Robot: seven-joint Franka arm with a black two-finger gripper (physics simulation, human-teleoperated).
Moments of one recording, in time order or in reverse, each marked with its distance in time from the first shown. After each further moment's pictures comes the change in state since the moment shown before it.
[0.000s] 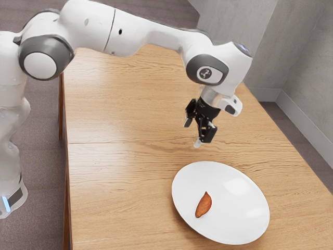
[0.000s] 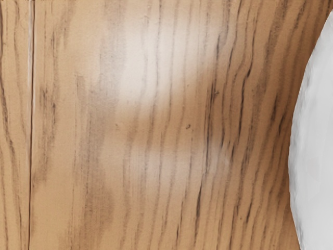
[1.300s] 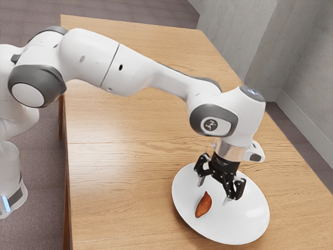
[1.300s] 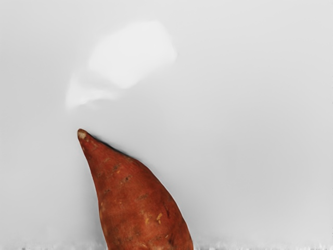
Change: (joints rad) arm -0.391 0.142 0.215 0.017 -0.272 0.219 -0.576
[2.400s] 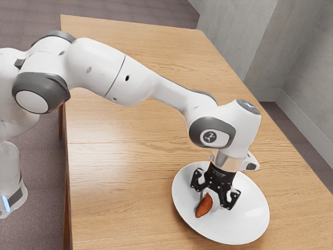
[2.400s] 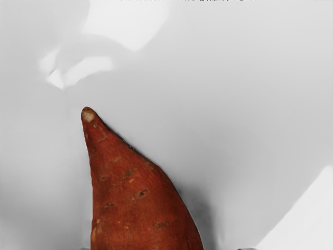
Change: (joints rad) arm 0.004 0.046 0.005 -0.042 -0.083 0.041 -0.103
